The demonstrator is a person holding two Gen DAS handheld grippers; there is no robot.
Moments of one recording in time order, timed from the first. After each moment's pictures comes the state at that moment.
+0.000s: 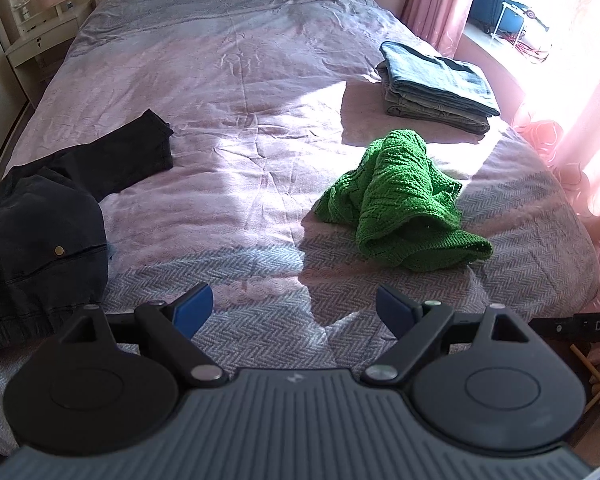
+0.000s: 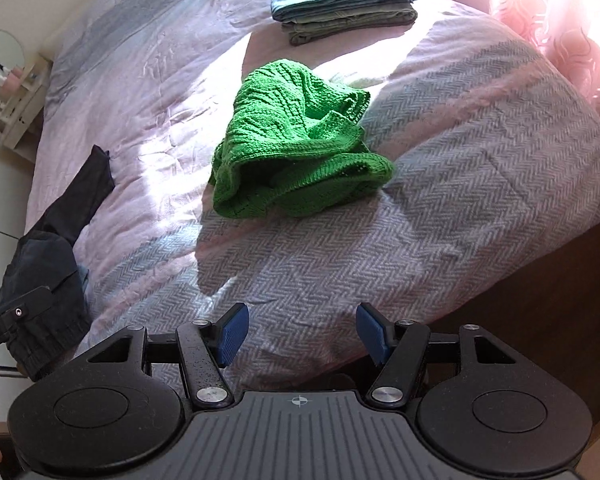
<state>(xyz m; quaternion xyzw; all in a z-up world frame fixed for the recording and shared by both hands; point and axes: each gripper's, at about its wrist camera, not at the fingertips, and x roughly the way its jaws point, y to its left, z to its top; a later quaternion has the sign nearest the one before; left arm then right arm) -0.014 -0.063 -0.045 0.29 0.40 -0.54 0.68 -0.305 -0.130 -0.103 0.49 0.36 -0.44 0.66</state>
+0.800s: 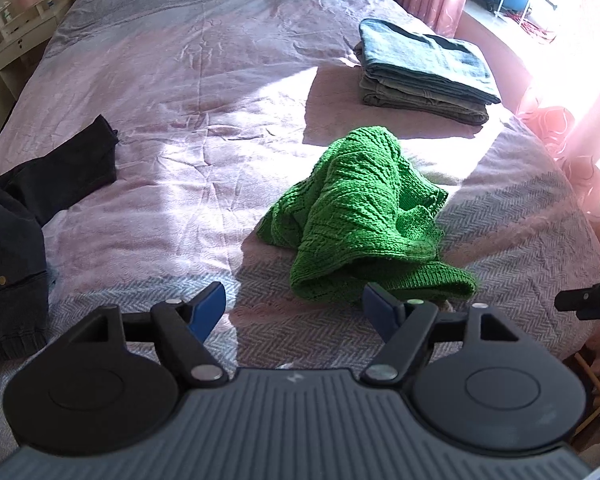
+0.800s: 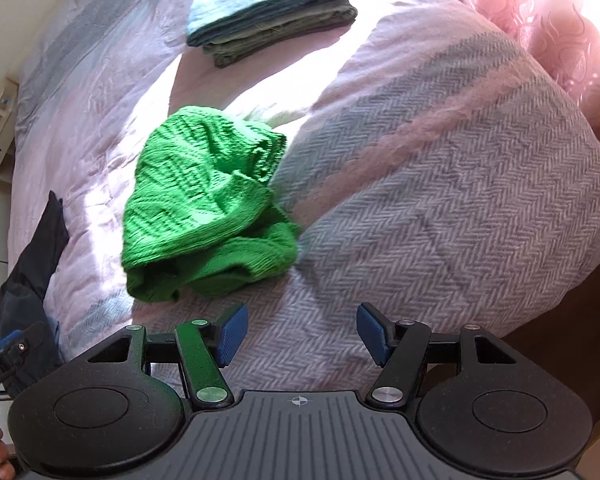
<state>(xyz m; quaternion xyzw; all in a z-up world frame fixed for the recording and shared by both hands) -0.107 -0.185 -0.097 0.33 0.40 -0.53 0.67 -0.417 -0.287 -0.149 0.54 0.36 -0.43 0.63</state>
